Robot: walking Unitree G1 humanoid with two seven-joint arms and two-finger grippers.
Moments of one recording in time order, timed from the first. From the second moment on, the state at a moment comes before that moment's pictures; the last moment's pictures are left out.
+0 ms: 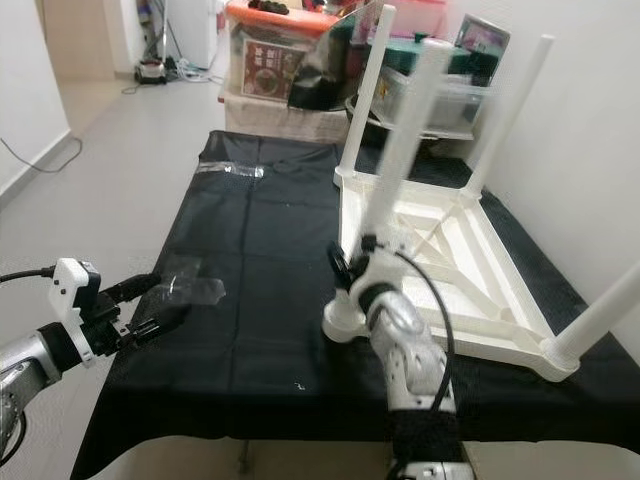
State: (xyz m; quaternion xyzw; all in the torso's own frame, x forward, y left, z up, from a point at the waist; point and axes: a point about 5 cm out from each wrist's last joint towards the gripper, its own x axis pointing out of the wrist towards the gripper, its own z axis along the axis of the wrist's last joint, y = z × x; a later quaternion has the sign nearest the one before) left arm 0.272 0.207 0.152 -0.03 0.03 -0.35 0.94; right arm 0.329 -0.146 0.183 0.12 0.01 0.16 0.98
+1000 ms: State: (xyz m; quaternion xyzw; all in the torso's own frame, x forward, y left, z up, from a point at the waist) left arm 0.268 0.212 0.150 -0.03 0.03 -0.34 0.94; right arm 0.301 -0.225 0.152 0.00 0.05 -0.28 0.96
